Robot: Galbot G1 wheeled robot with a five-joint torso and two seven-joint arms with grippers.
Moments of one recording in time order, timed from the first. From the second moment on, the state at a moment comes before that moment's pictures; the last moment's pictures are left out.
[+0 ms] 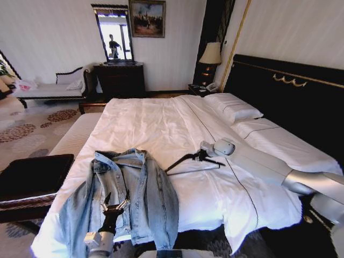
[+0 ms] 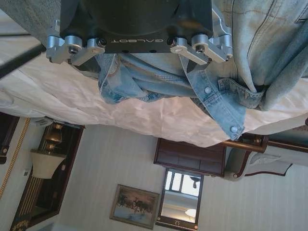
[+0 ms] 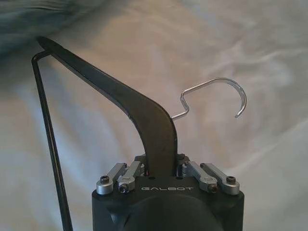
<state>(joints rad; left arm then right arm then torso) 1.89 -1.32 -0.51 -2.11 -0.38 -0.21 -0.12 0.00 0.73 -0.78 1.33 0.30 -0.44 -0.56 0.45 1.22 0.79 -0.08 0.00</state>
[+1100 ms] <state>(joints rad) 1.75 -1.25 -0.69 -2.13 -0.54 0.00 -0.20 -0.64 0.79 -0.17 1.70 0.17 -0.18 -0.08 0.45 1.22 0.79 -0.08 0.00</state>
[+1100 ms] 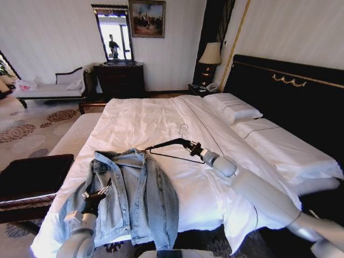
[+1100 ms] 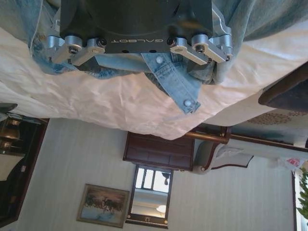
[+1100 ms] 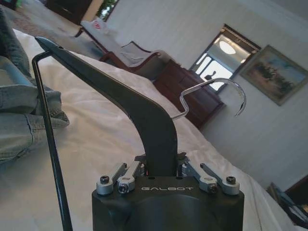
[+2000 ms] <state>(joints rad) 1.83 -1.31 -0.66 -2.15 -0.49 -0.04 -0.19 -0.87 0.90 -0.07 1.71 0.11 -0.17 0.00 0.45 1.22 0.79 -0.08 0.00</state>
